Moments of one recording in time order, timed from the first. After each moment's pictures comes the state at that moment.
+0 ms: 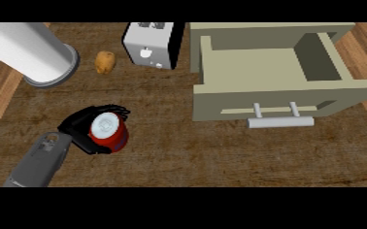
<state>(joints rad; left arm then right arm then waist) -0.53 0.35 -0.04 -0.39 -0.10 -0.82 -0.50 0.43 -0.10 -0.66 -2.21 -0.51 0.46 0.18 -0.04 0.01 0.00</state>
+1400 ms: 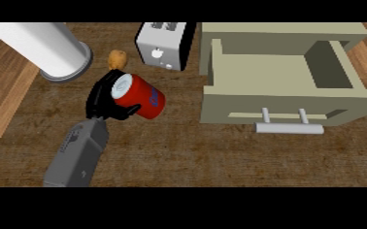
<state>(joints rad) -0.53 0.09 0.23 -0.69 0.27 -0.26 -0.39 0.50 -0.03 -0.69 -2.26 -0.53 0.47 0.19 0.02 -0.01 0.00</state>
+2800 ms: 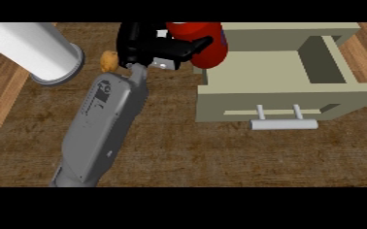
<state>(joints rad) -0.84 0.00 -0.09 -1.24 0.26 0.43 0.16 0.43 -0.02 -0.69 -2.29 -0.54 0.46 0.26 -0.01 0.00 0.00</state>
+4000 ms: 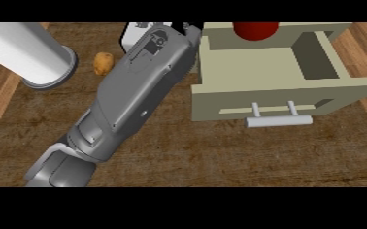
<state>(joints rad) -1.30 0.00 -0.24 -0.73 0.54 0.62 0.03 0.39 -0.02 -0.68 -2.29 -0.54 0.45 0.28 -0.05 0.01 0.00</state>
